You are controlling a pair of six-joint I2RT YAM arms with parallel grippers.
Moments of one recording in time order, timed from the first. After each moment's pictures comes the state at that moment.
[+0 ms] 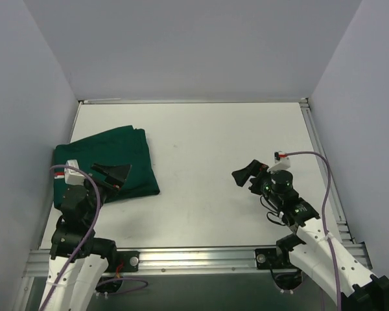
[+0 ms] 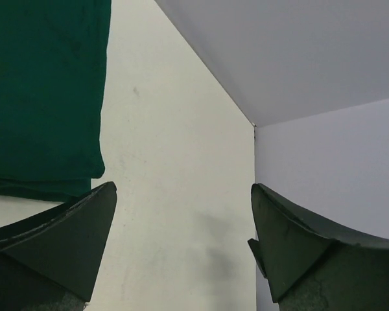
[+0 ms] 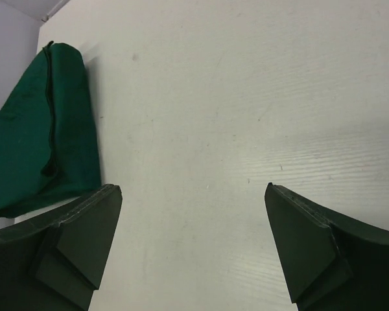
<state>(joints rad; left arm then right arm) -0.19 0.37 0.60 -0.44 -0.01 -1.05 0.40 0.66 0.37 -0.10 0.00 0.76</state>
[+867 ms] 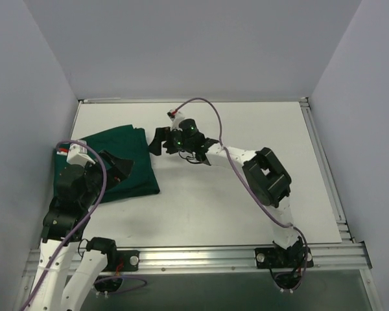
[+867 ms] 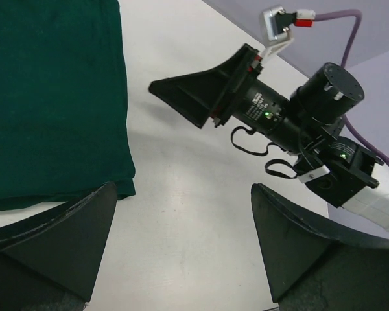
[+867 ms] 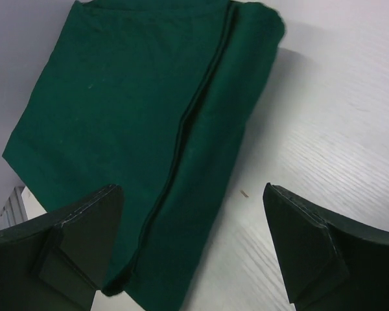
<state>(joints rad) -0.19 0.58 0.85 -0.60 0.05 -0.72 0.72 2.08 1.44 0.27 -0.30 0.54</state>
